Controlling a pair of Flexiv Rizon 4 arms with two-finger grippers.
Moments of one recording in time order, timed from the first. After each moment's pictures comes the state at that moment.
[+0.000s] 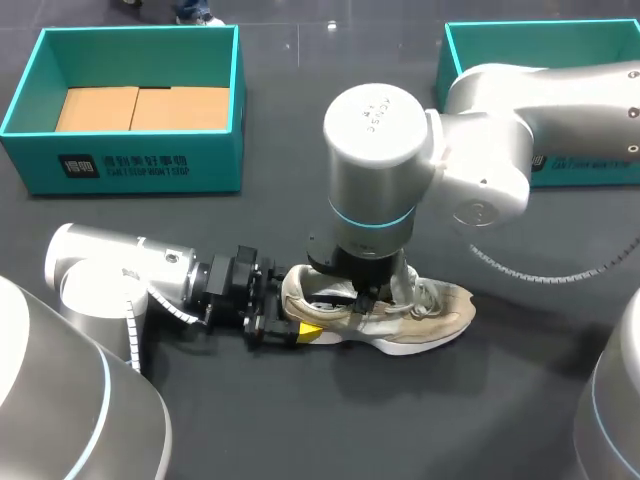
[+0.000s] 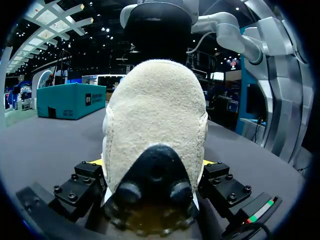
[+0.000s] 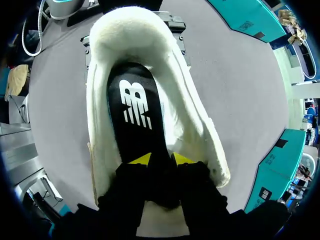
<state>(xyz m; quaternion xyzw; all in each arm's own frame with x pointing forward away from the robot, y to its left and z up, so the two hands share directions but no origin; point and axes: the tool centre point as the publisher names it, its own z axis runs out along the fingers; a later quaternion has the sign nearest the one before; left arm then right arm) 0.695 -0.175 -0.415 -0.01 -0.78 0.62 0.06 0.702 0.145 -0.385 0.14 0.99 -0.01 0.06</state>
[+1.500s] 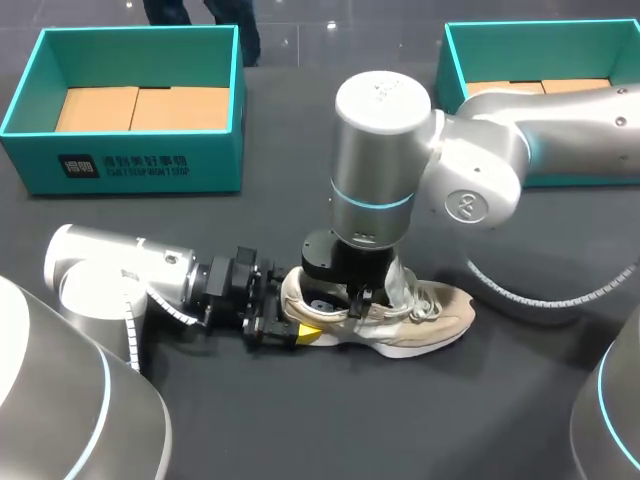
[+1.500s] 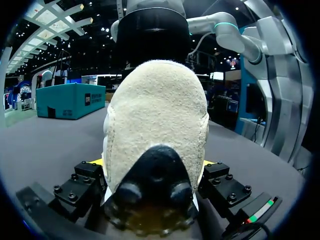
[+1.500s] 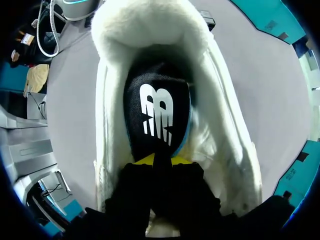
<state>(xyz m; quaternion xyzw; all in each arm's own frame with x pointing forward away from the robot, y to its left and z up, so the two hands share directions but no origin) 0.694 -0.174 -0.416 -0.01 -0.78 0.62 0.06 0.679 0.163 -0.406 0.12 0.99 0.02 -0.05</state>
